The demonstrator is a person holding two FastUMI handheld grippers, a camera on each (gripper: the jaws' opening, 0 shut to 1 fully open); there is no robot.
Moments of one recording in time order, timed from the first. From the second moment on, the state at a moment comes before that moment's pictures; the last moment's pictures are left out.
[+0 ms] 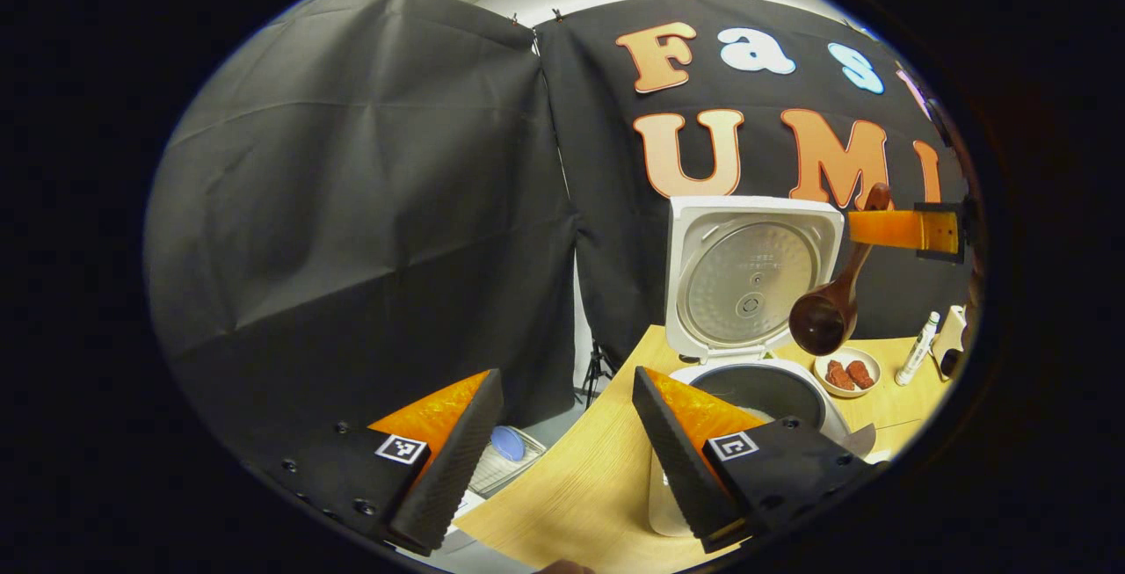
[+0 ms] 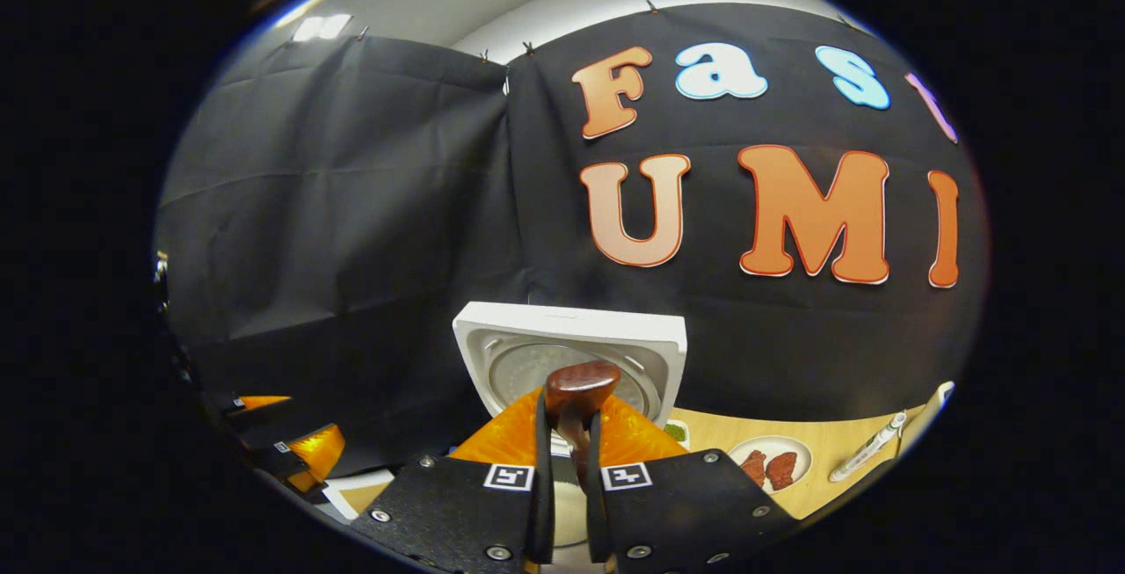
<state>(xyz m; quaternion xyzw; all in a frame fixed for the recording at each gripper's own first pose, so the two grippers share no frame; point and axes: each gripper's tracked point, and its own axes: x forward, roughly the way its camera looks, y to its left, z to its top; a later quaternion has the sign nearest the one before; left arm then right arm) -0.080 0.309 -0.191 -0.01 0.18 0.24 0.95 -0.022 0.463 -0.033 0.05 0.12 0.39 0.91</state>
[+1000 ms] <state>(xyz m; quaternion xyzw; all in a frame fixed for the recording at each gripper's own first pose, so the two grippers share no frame) -0.015 0.138 -0.193 -0.05 0.23 0.12 0.97 -0.018 0.094 -0.130 0.15 0.26 0.12 0.95</state>
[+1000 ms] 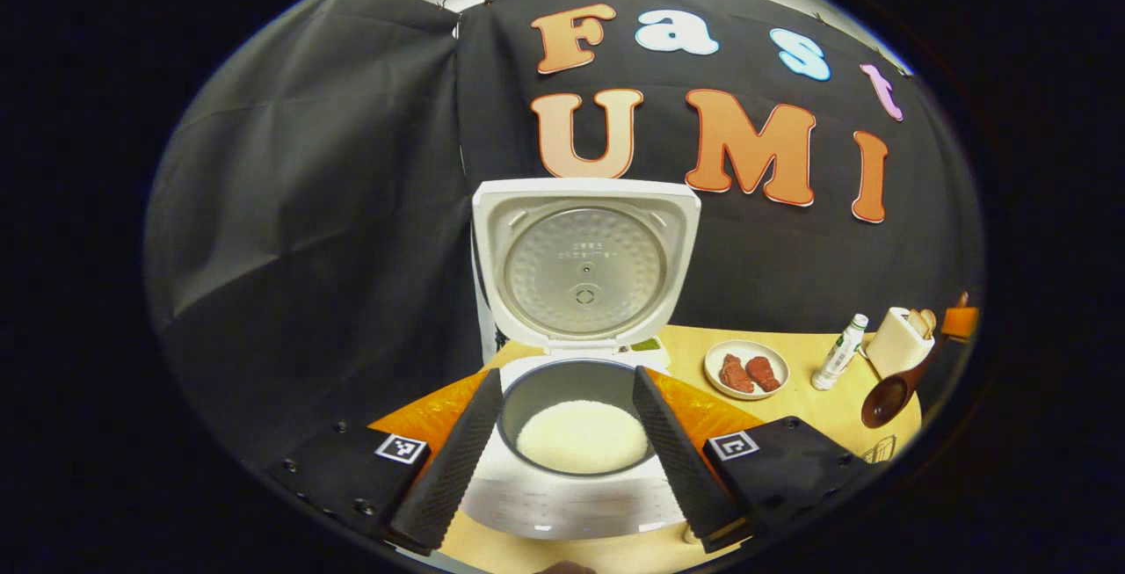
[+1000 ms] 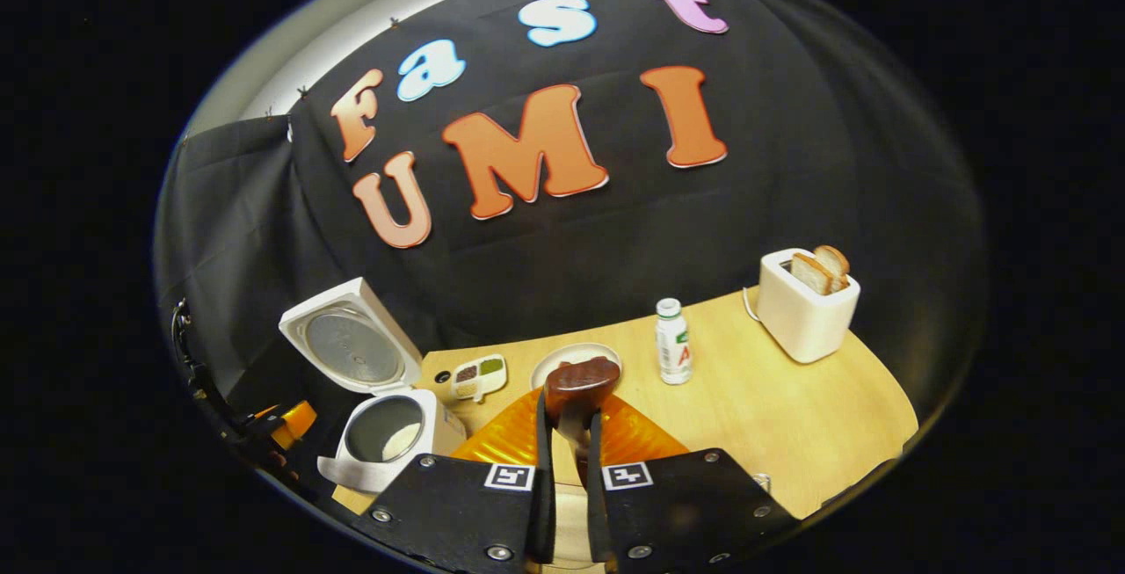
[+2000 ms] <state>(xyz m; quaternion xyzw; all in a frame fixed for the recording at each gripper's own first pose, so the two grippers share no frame) 0.020 0.089 -0.140 0.00 0.21 0.13 0.97 -0.062 -0.040 -0.257 0.22 0.35 0.01 0.91</state>
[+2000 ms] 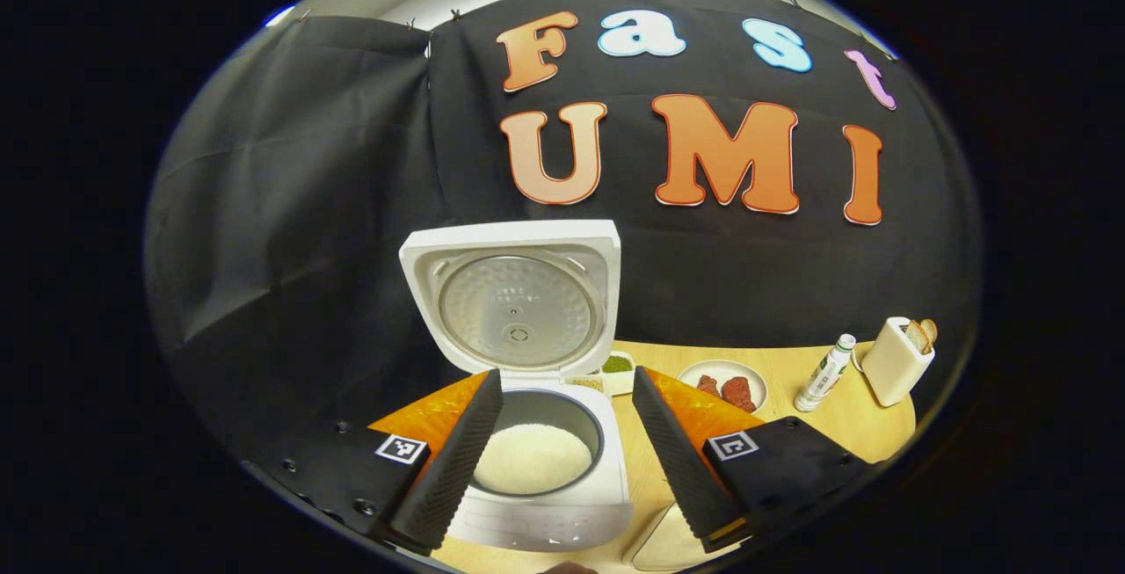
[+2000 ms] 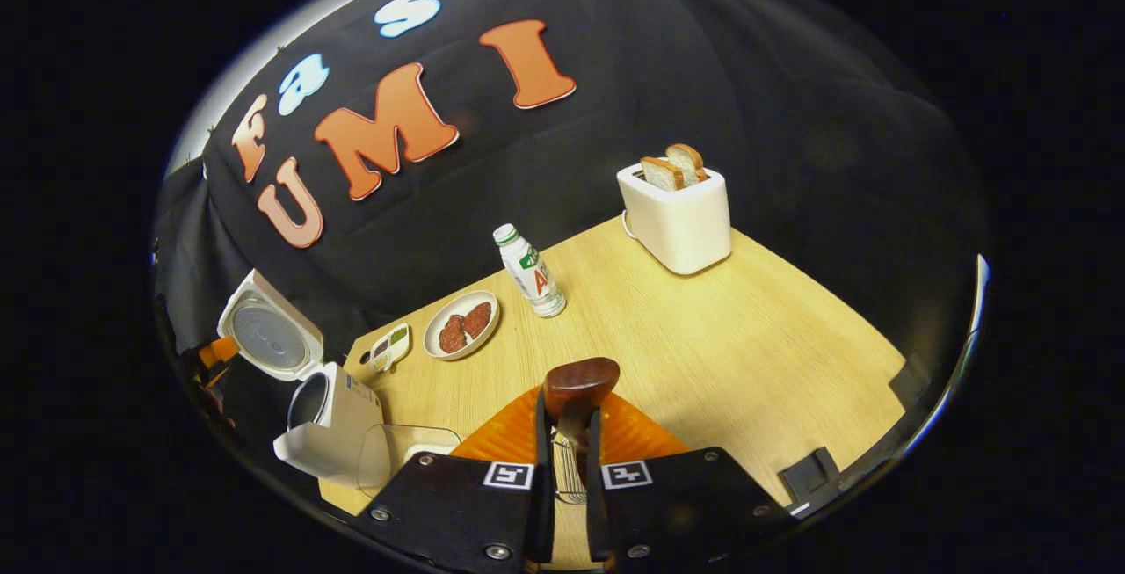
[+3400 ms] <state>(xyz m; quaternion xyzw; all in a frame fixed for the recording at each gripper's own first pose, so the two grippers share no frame) 0.234 0.185 -0.079 0.03 0.21 0.13 0.97 -0.111 -0.090 -0.247 0.28 0.38 -0.07 0.88</state>
